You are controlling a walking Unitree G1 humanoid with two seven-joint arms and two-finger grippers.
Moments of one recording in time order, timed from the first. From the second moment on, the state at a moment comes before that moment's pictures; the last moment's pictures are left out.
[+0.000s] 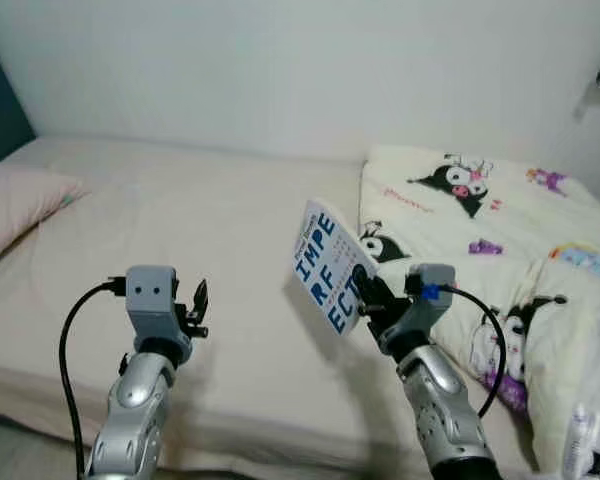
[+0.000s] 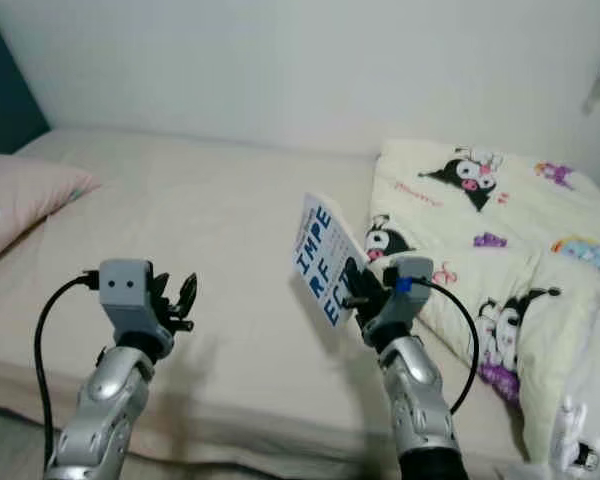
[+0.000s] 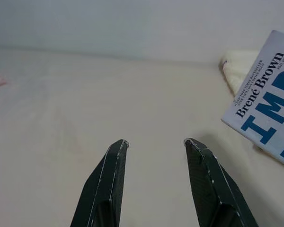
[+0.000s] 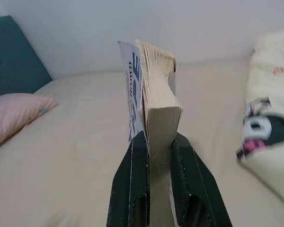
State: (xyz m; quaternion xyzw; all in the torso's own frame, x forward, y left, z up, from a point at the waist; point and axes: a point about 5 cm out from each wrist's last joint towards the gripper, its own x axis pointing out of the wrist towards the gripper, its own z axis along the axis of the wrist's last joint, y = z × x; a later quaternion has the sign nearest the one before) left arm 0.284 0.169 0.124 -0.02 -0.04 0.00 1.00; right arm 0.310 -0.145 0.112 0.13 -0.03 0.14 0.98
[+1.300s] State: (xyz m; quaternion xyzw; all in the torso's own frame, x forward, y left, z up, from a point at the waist) left arm 0.285 0.160 0.121 -0.02 -0.03 -0.03 1.00; right arm 0.302 -0.158 0.085 0.05 0.03 0.05 1.00
